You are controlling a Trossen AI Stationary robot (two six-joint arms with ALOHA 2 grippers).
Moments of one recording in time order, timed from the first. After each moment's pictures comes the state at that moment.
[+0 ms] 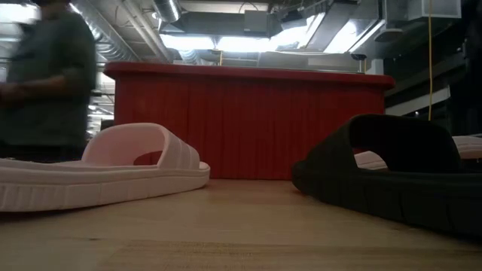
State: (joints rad) left arm -0.30 1.14 0.89 0.00 -0.40 0.09; right arm 0.84 1.81 1.23 -0.88 0.63 1.41
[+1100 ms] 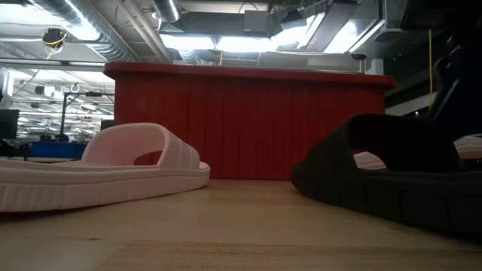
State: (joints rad) left arm -0.31 1.14 0.89 0.00 -0.40 0.07; right arm 0.77 1.81 1.12 -0.76 0.62 1.18
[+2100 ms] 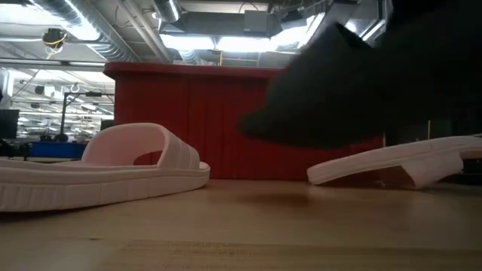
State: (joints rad) left arm -0.31 1.14 0.89 0.00 -0.40 0.04; right arm 0.68 1.82 1.40 -1.01 0.63 1.23
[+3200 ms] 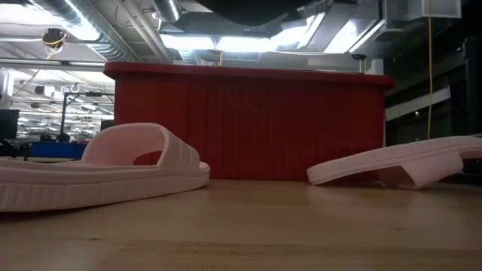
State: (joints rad) left arm -0.45 1.19 1.06 0.07 -0.55 0.19; right arm 0.50 1.81 1.83 -1.19 1.05 1.00
